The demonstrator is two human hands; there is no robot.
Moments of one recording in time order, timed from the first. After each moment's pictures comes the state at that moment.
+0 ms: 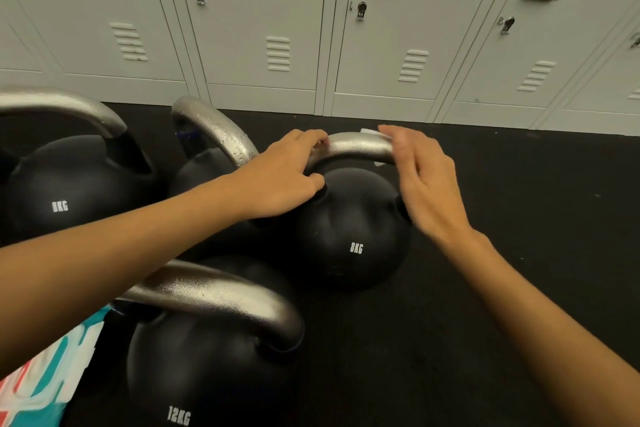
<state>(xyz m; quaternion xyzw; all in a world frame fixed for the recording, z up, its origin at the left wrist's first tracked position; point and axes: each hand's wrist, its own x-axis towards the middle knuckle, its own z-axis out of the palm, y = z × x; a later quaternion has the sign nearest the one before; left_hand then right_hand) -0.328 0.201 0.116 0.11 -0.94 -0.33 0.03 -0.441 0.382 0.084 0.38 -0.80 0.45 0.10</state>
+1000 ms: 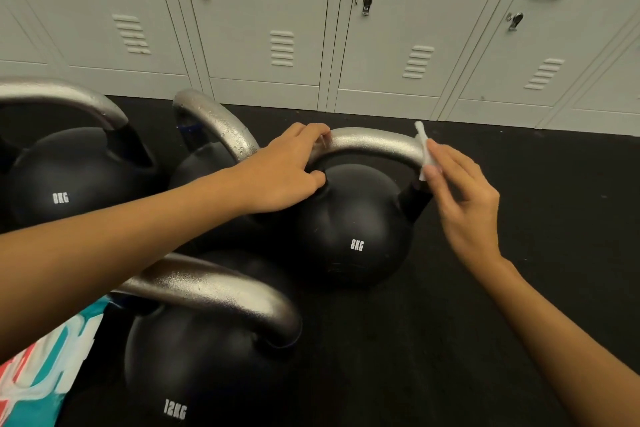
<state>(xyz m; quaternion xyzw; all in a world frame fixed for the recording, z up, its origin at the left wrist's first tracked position) -0.329 0.200 0.112 0.10 -0.94 -0.31 0.03 -0.462 0.426 0.042 0.41 -0.75 0.48 0.19</state>
